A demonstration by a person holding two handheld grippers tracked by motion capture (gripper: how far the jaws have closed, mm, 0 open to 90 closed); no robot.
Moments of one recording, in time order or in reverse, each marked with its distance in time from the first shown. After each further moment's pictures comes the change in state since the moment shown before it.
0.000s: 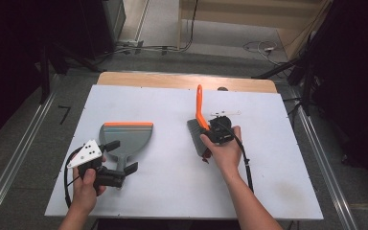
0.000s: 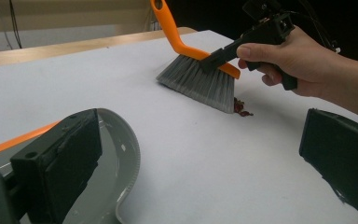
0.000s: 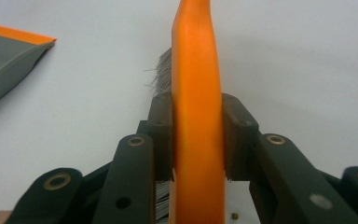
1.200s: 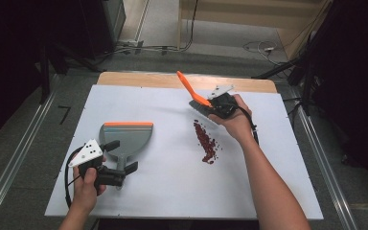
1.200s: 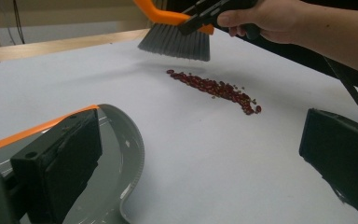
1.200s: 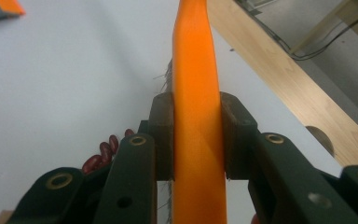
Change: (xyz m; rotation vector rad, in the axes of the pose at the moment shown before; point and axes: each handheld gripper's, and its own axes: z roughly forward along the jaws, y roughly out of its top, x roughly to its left) left arm 0.003 -0.002 0.002 0.008 0.010 -0.011; right arm -0.042 0.077 0.024 -0.051 0.045 -0.645
